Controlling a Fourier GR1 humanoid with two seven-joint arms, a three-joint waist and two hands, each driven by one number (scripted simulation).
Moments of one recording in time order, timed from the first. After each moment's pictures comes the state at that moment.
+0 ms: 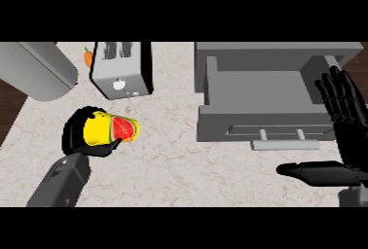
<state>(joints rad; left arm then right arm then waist) -0.52 0.18 0.36 -0.42 0.16 -0.38 -0.99 -0.10 -0.15 -0.12 -1.90 -0.01 0.17 -0.03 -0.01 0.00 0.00</state>
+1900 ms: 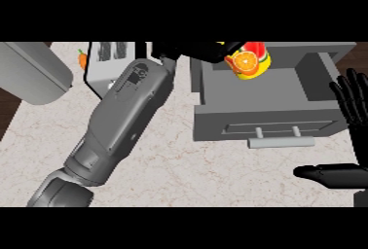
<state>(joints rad) -1.17 0.00 -0.10 -0.72 0.30 0.25 -0.30 -0.08 -0.19 -0.20 -1.87 -0.07 0.23 -0.06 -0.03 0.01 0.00</state>
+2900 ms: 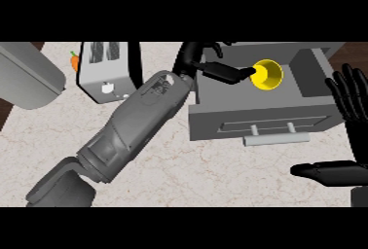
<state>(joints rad) -1.25 0.00 -0.51 -0.46 0.55 0.38 -0.31 -0.11 -0.19 -0.19 -1.88 -0.07 0.24 -0.05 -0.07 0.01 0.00</state>
